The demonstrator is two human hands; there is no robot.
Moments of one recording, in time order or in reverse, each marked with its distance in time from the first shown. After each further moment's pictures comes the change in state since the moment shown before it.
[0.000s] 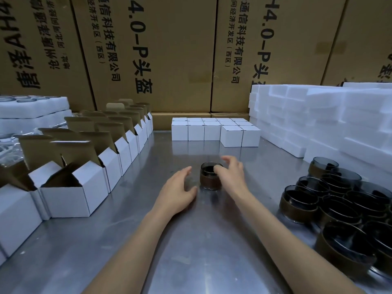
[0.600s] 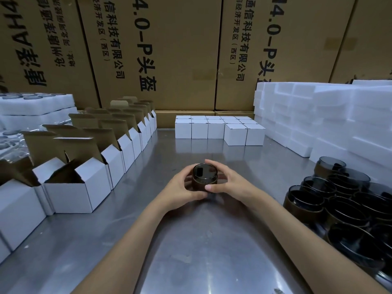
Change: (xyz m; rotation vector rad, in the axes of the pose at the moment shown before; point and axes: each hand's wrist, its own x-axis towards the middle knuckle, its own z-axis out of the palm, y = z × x) left_hand -0.001 0.006 -0.009 -0.480 -0.158 0.066; right_hand 0.005 0.023 -0.016 0.055 -0.579 -0.212
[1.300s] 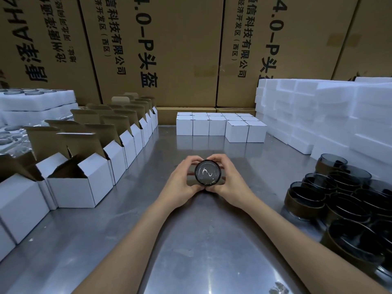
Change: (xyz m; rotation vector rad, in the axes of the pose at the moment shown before) left_hand -0.002 0.000 0.003 0.203 0.153 0.199; right_hand -0.006 0.003 0.019 -0.153 0.254 -0.257
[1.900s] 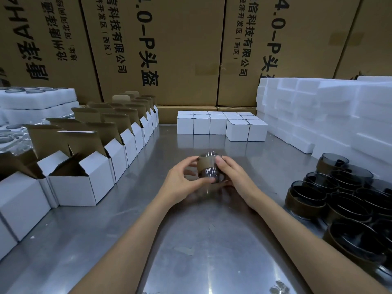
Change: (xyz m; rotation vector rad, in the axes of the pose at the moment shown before) left_hand 0.000 0.004 -0.003 -0.122 0.056 -0.153; right_hand 0.001 -0.009 -0.009 0.430 -0.028 0.289
